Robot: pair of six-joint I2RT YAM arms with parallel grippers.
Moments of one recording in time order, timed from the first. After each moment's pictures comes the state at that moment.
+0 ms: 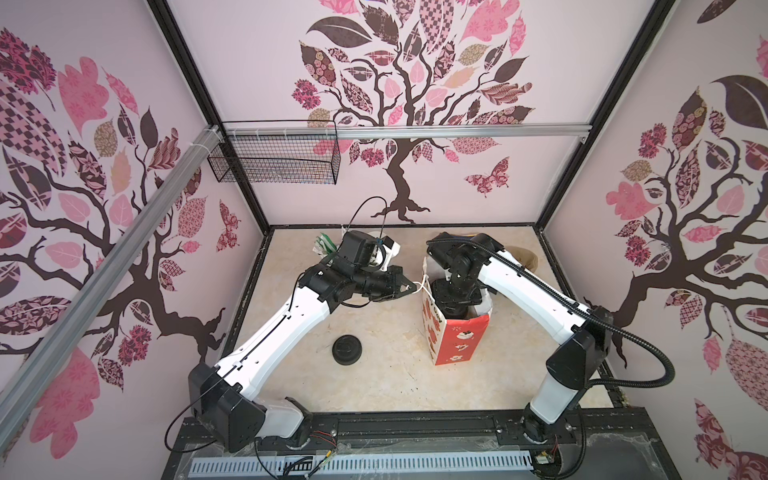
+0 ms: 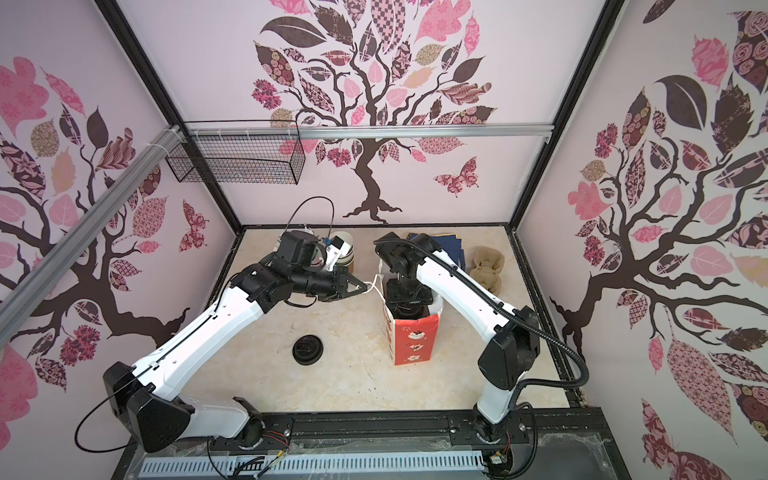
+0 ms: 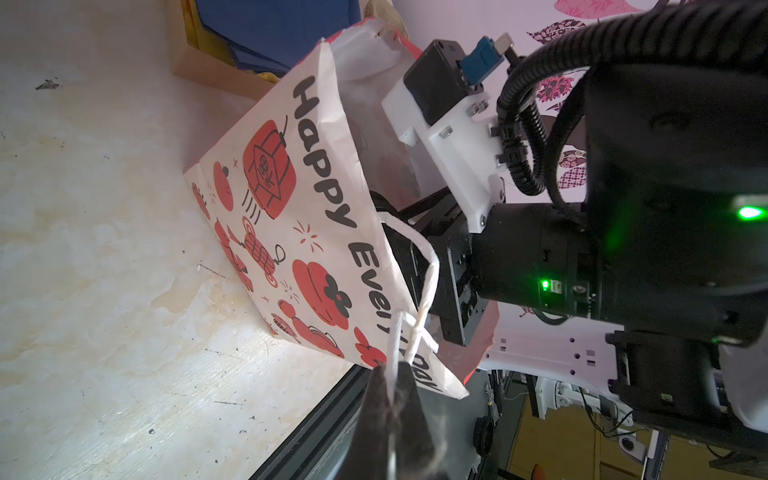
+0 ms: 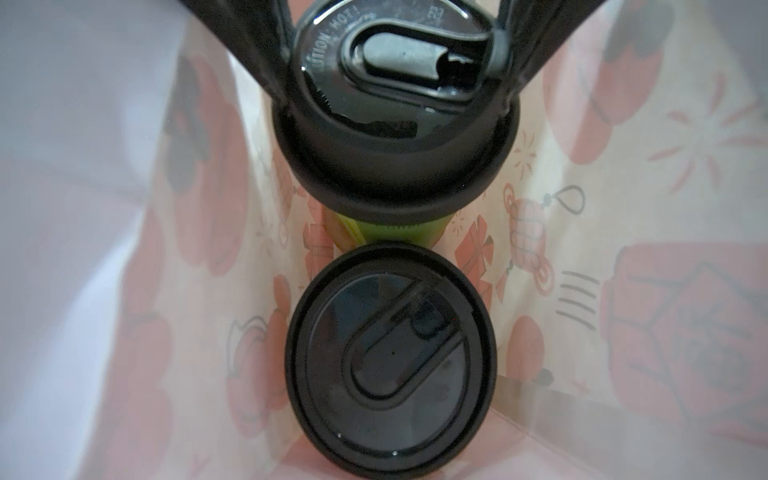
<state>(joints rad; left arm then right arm) -0.60 1.38 1.38 -0.69 0.59 -0.67 0.66 1.74 1.75 -1.44 0.08 0.59</state>
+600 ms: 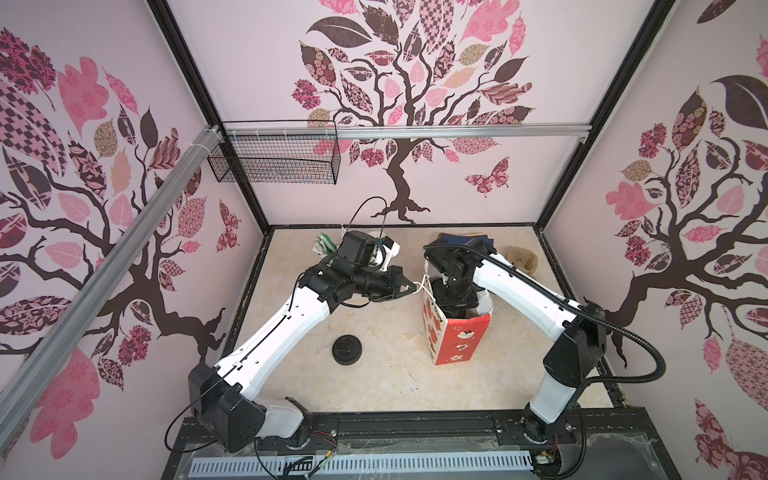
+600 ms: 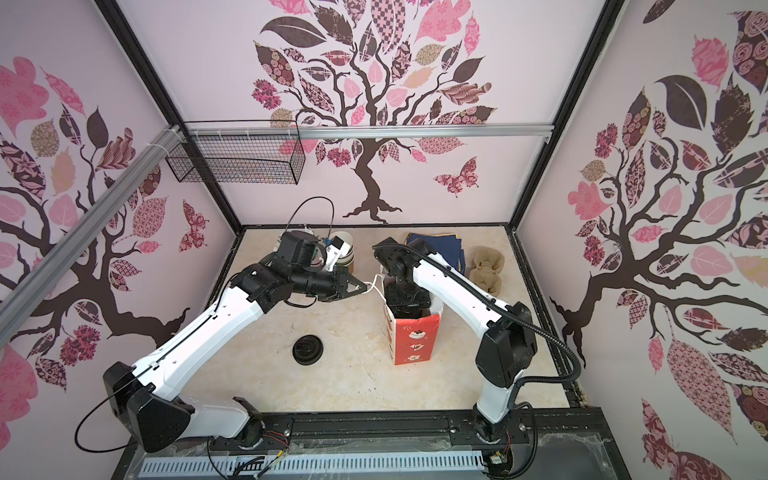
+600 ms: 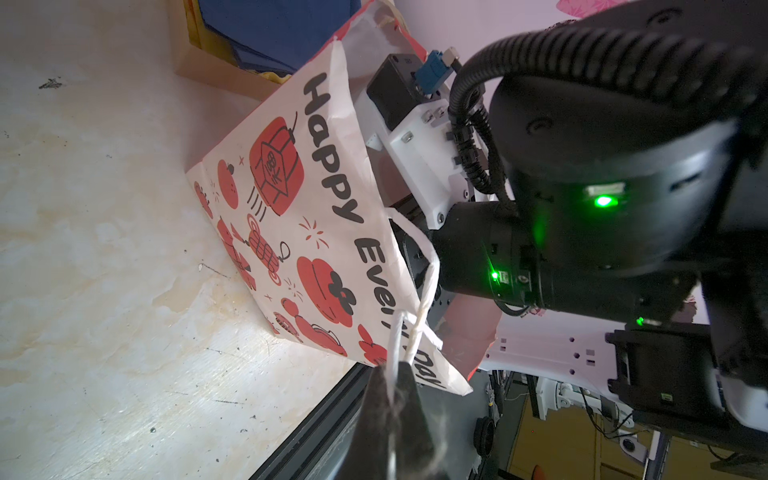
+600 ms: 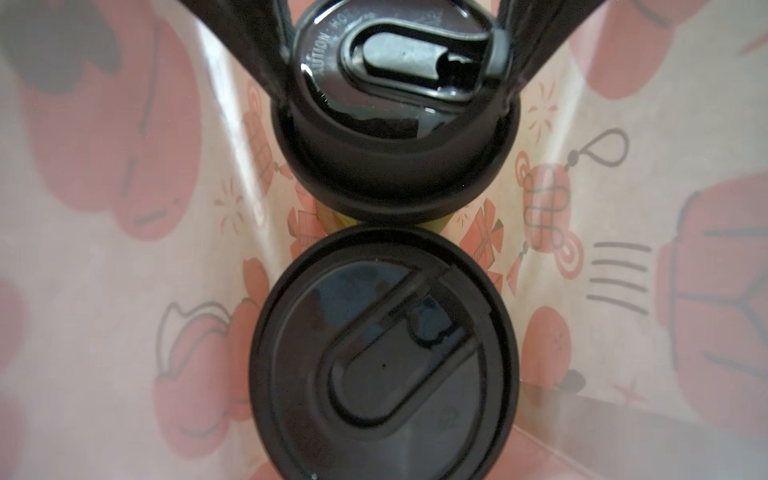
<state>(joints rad) -0.60 1.38 1.38 -0.70 0.58 -0.67 0.66 1.76 1.67 -1.37 0.07 0.59</state>
